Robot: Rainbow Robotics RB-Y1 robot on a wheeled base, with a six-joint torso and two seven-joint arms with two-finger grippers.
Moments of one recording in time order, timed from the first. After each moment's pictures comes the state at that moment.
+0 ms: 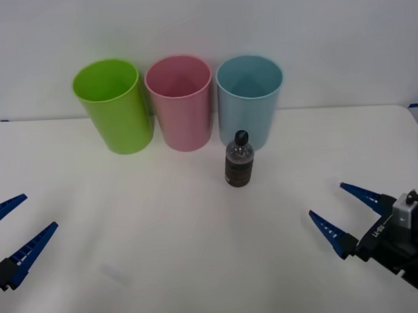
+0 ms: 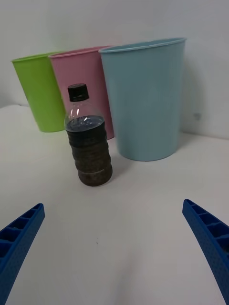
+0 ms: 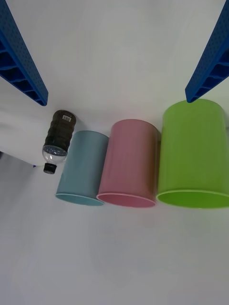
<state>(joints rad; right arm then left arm) 0.29 -0.39 -0.17 -1.65 1.09 -0.87 0.13 0.35 0.40 0.52 -1.66 -0.96 -1.22 0.00</state>
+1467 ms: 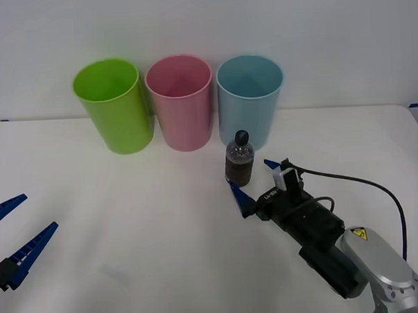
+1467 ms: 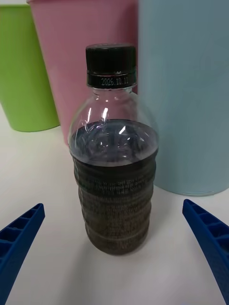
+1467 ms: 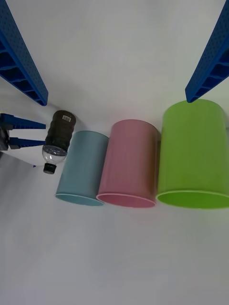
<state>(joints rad) -0.07 -0.27 0.29 -1.45 1.16 -0.28 0.23 0.35 0.40 0.52 -1.66 -0.96 -1.22 0.00</state>
